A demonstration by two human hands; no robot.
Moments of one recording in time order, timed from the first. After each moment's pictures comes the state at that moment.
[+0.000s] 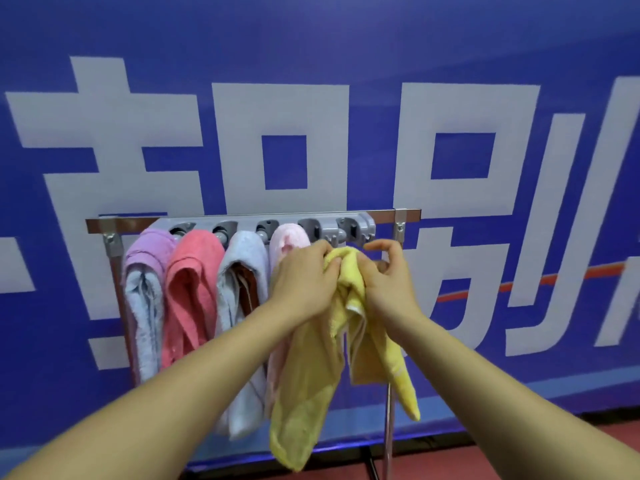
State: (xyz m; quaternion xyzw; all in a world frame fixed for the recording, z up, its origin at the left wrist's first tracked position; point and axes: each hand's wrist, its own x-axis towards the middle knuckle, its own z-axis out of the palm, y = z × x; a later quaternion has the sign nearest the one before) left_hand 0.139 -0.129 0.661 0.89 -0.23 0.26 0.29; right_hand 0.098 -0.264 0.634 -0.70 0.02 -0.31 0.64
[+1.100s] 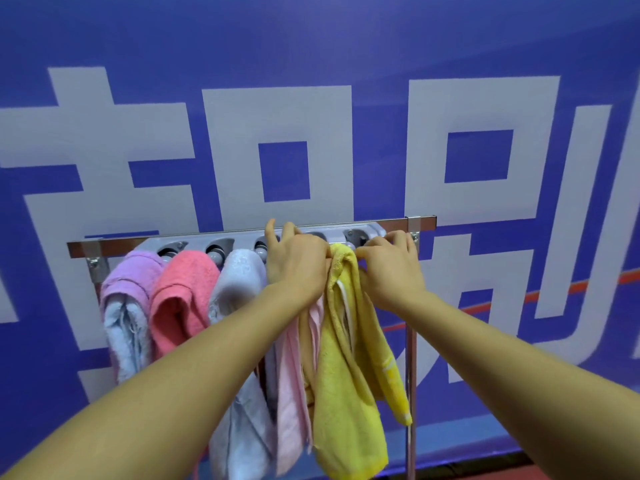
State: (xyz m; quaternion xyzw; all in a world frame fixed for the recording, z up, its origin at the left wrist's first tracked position) left_hand 0.226 -0.146 0.685 0.93 -0.19 0.32 0.01; right_hand 0.190 -0.297 0.656 -0.95 0.04 -0.32 0.04
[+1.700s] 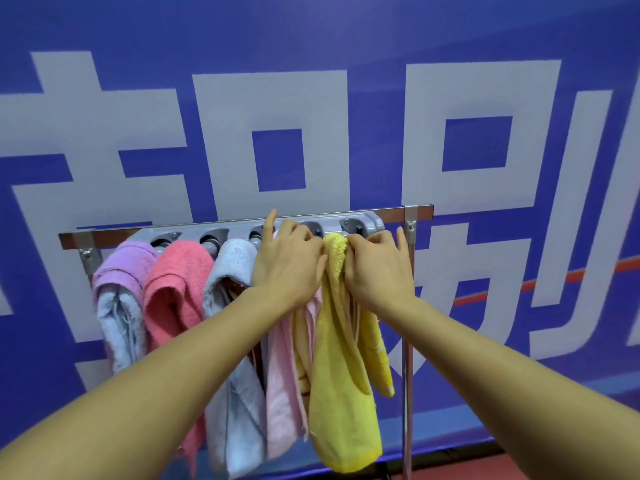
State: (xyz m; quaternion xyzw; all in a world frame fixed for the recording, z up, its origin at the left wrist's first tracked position) left_hand 0.215 -0.129 0.673 0.89 -0.26 0.36 -0.03; right_hand 0.169 -0.272 0.652 -0.93 0.06 -0.35 0.13
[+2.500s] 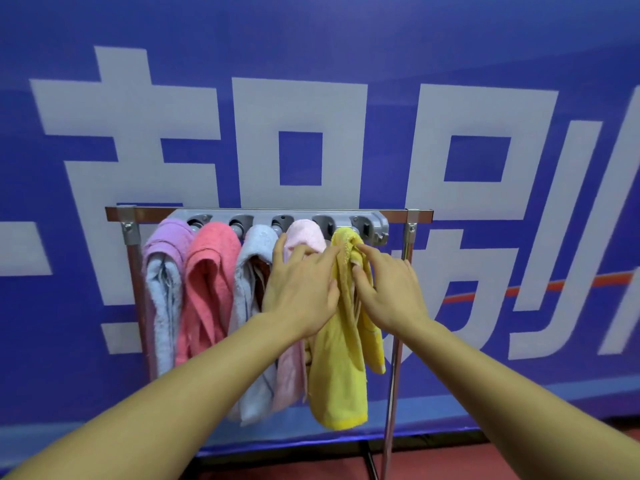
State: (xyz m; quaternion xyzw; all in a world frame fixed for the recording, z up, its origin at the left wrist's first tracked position) left_hand 0.139 -0.101 0.641 0.89 -0.28 0.36 0.06; right_hand 0.109 -0.265 0.627 -0.91 0.00 -0.34 0.22
